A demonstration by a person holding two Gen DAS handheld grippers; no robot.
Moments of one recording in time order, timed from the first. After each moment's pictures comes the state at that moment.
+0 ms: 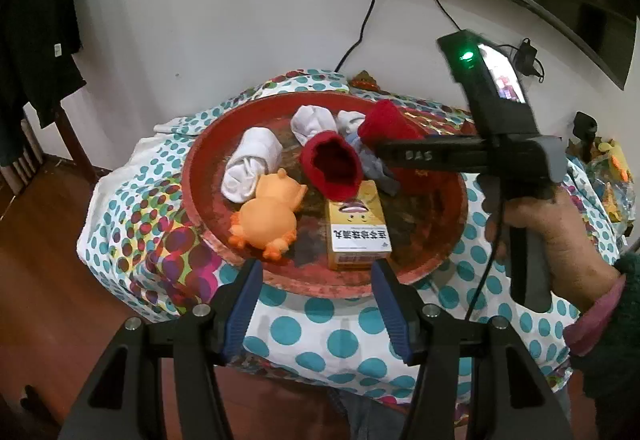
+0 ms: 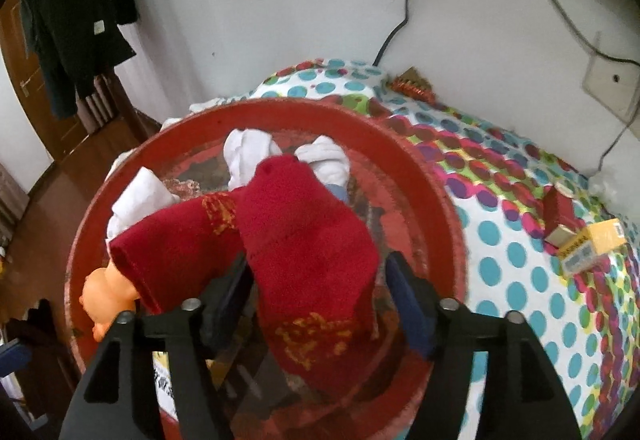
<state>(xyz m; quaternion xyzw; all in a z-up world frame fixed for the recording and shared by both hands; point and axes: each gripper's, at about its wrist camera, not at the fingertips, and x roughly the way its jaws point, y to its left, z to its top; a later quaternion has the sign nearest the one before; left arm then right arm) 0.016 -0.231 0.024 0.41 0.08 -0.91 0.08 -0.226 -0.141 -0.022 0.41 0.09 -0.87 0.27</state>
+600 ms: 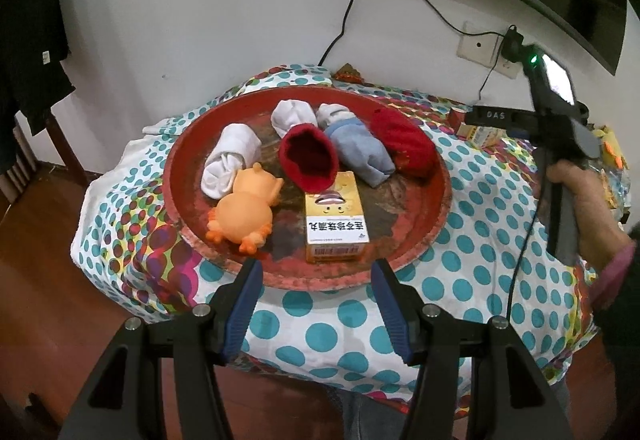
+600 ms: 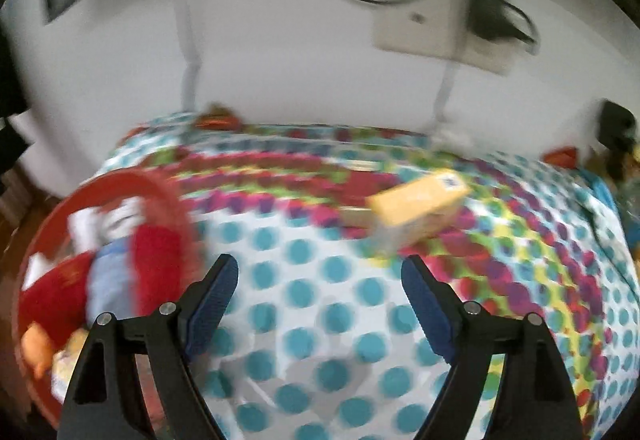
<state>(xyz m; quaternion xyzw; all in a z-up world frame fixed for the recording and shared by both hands) 0.013 -0.213 0.022 0.41 0.06 -0.91 0.06 -0.279 0.004 -0.021 0.41 0.00 -0.91 0.06</state>
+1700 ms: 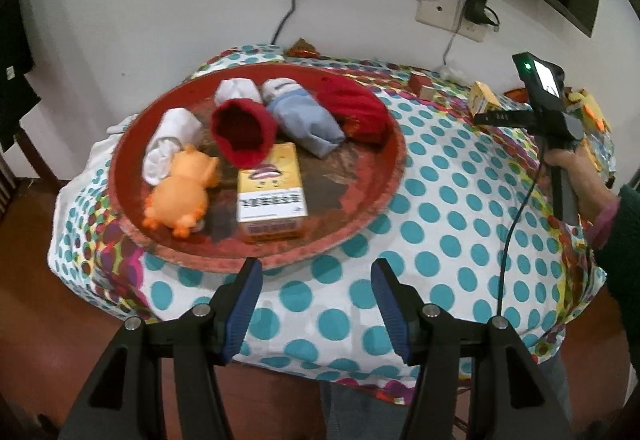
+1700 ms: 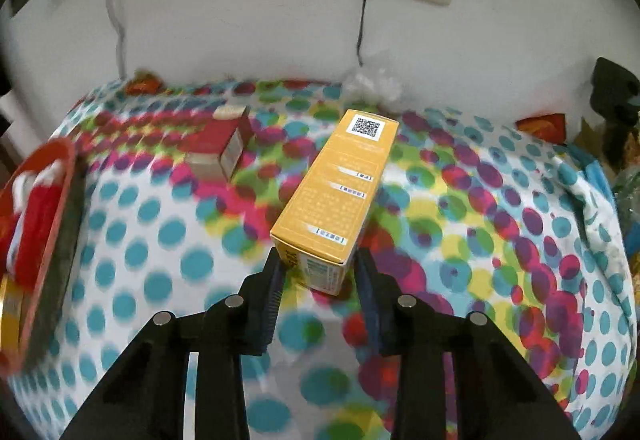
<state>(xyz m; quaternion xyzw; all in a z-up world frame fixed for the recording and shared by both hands) 0.001 -0.172 0.003 0.45 0.04 -0.89 0.01 -0.293 0.112 -0.065 0.45 0.04 -0.89 0.10</state>
